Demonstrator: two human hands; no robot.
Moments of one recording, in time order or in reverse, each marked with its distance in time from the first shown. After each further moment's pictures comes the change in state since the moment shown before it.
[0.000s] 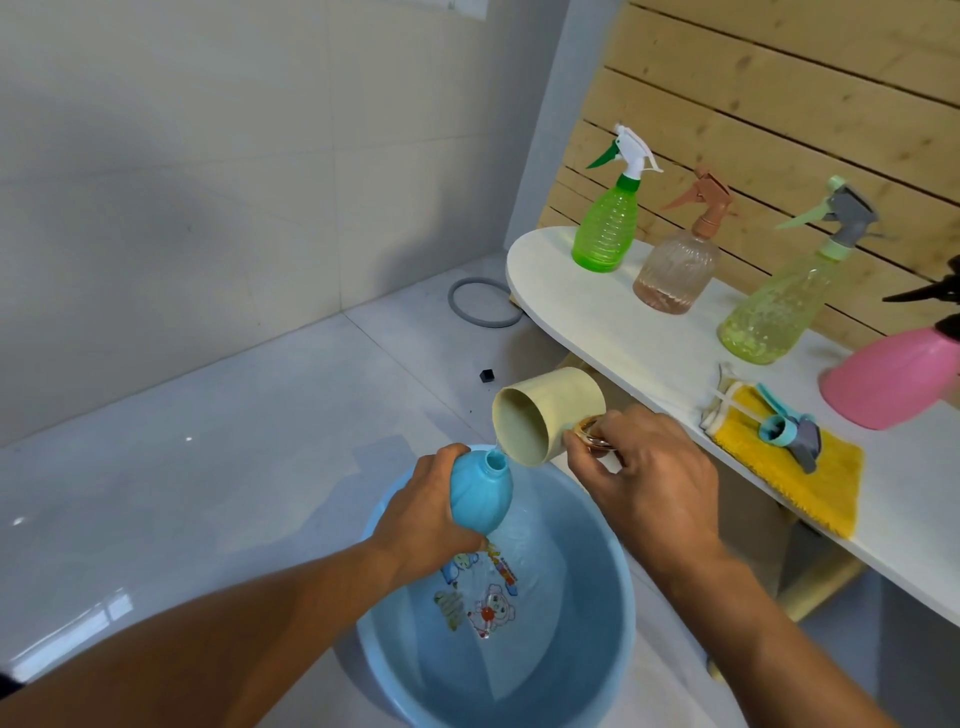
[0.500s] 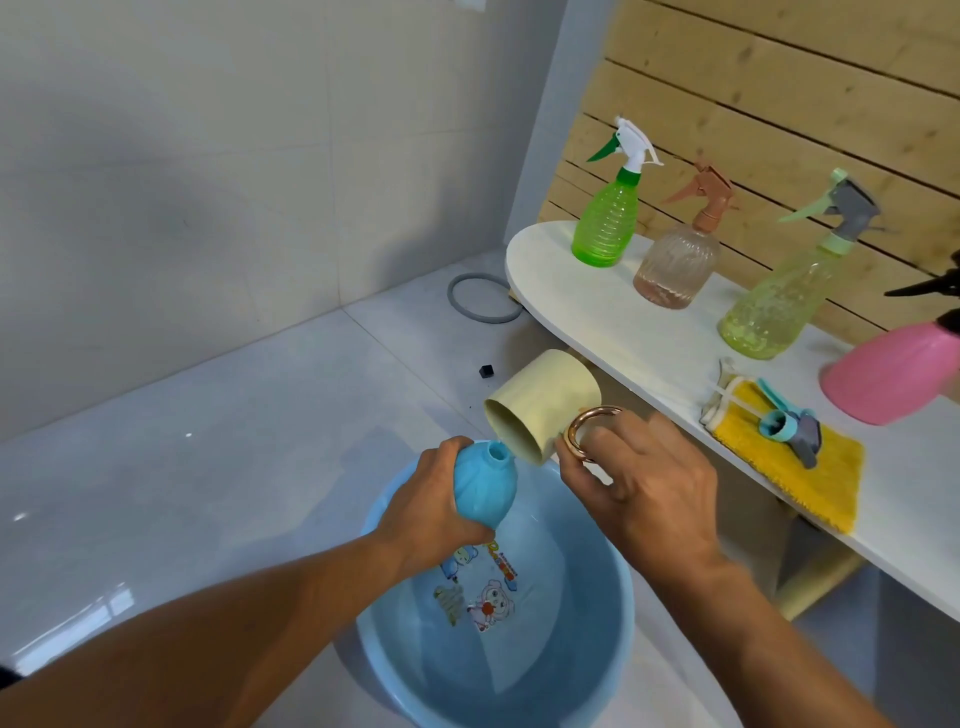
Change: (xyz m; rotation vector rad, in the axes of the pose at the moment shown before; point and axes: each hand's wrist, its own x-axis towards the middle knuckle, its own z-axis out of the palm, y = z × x) left_hand 0.004 0.005 0.003 -0.027 0.011 0.012; right_hand -0.007 0.008 0.010 -0.053 0.258 -0.316
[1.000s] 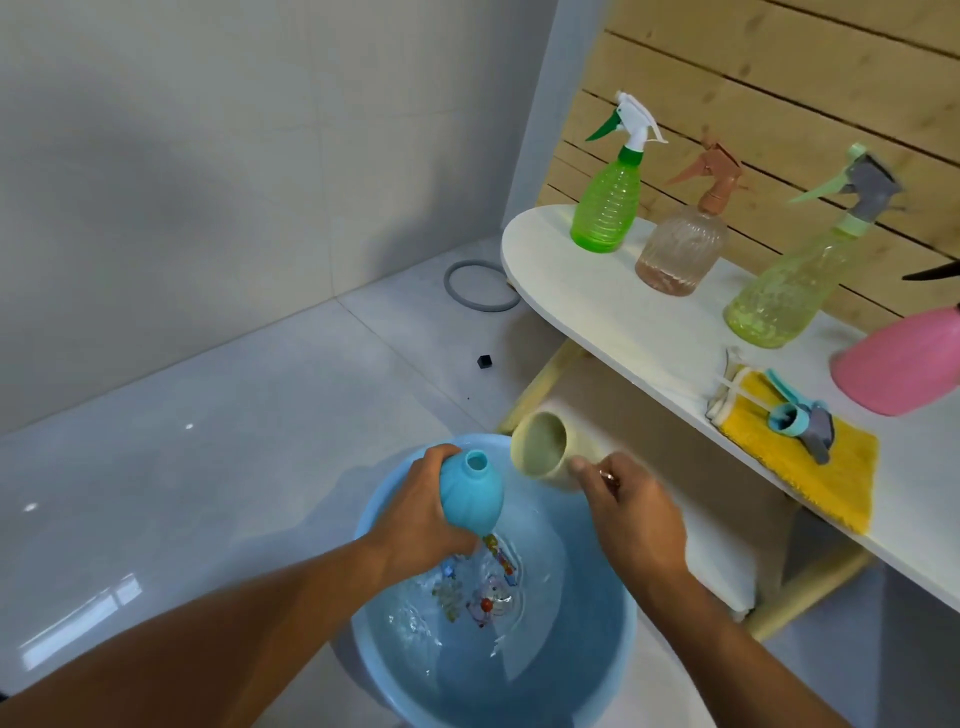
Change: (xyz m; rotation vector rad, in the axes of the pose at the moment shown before) left_hand 0.003 -0.017 0.007 -0.220 -0.060 -0.071; right_hand -0.054 0.019 0.053 0.251 -0.531 0.834
